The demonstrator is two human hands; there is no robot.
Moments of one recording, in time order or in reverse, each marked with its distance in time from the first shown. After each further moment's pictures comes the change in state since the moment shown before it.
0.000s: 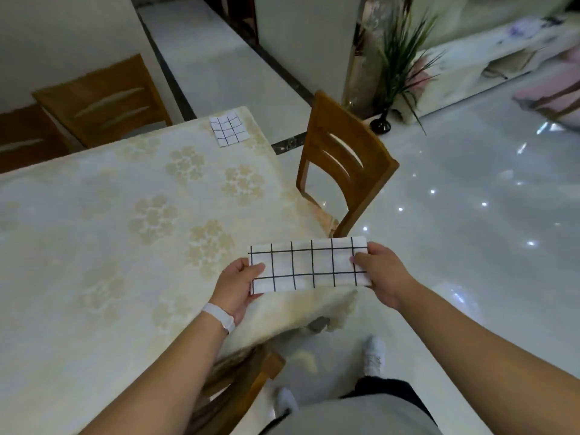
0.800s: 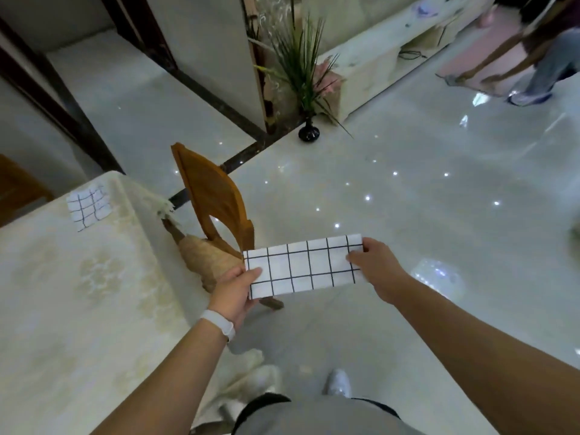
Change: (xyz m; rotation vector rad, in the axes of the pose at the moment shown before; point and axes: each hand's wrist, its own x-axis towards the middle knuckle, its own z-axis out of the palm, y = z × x) left_hand 0.103 0.037 0.388 0.109 -0.081 -0.061; right_hand 0.159 -0.072 -0.344 -0.057 0.202 -0.033
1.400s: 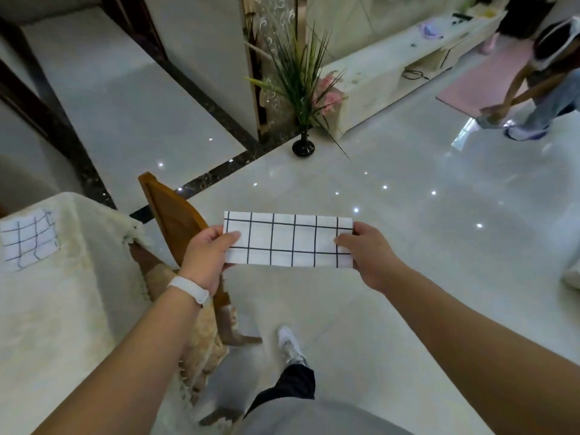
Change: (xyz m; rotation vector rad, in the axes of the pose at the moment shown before) left_hand 0.147 0.154 0.055 0.036 0.033 0.203; right_hand 0.159 -0.131 0.001 0.136 -0.031 -0.019
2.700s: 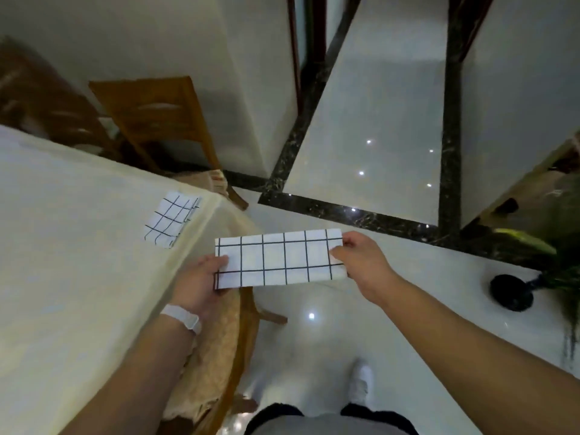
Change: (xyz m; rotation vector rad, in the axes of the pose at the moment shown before) left_hand 0.262 0.129 -0.125 -0.543 0.962 -0.141; right_hand 0.383 -0.232 0.382 -0.599 -0.899 -0.126
